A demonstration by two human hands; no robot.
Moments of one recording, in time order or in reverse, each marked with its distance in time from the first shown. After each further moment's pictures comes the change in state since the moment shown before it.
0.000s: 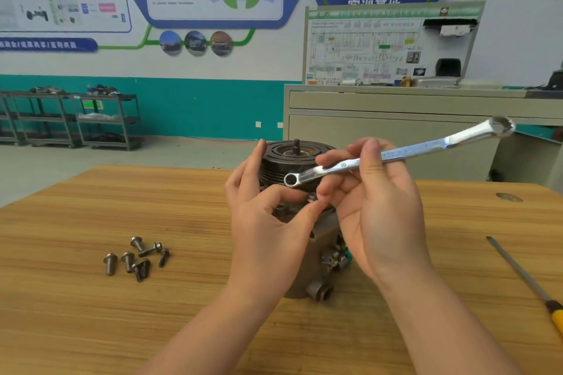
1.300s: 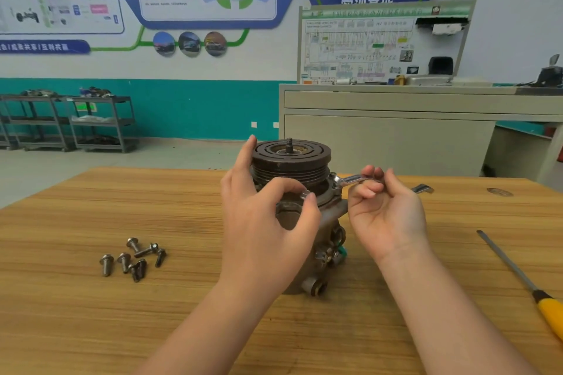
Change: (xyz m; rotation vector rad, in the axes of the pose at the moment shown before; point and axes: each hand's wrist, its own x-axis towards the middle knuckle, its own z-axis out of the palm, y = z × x) left_hand -0.002 0.008 -0.006 0.157 -0.081 0.059; right_hand 0.026 0.013 -0.051 0.602 0.438 0.283
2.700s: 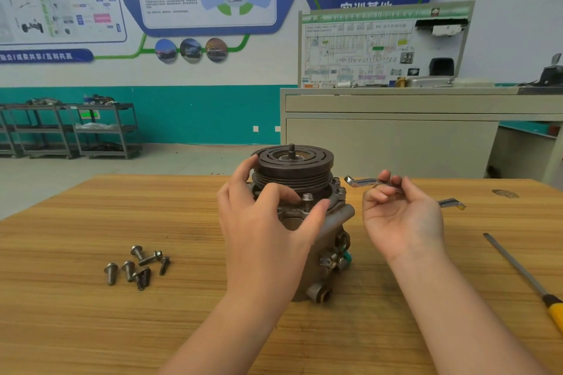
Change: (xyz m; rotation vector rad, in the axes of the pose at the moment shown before) left_hand -0.001 0.003 0.003 0.092 0.073 -0.033; right_hand 0.008 -0.011 -0.008 0.021 0.073 -0.069
